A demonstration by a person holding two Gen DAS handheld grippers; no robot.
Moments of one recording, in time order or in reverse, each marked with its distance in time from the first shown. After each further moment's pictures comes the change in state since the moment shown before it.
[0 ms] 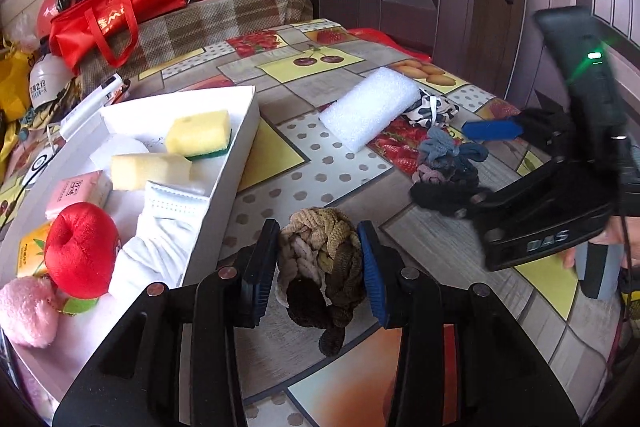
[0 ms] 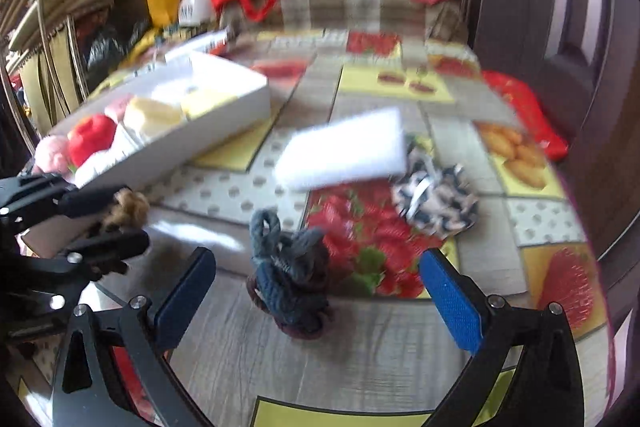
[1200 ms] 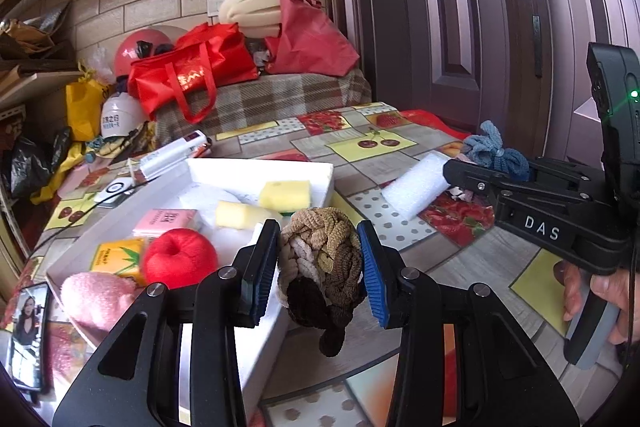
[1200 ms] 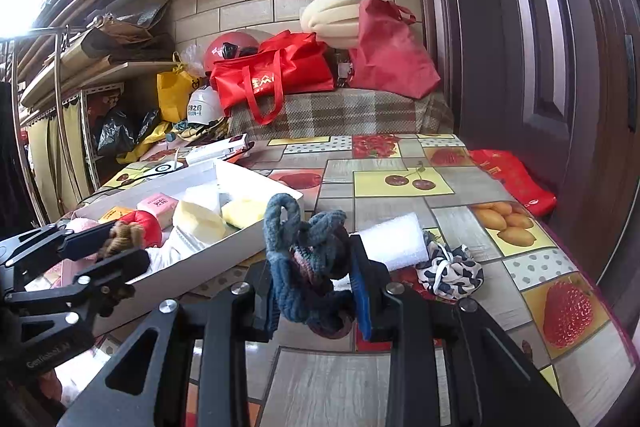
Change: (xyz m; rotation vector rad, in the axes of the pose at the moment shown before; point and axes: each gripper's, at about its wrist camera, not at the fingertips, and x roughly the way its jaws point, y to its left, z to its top) left arm -0.065 0.017 -0.019 -0.075 -0.308 0.194; right arm -0.055 0.041 0.003 0.063 -0.415 -0.026
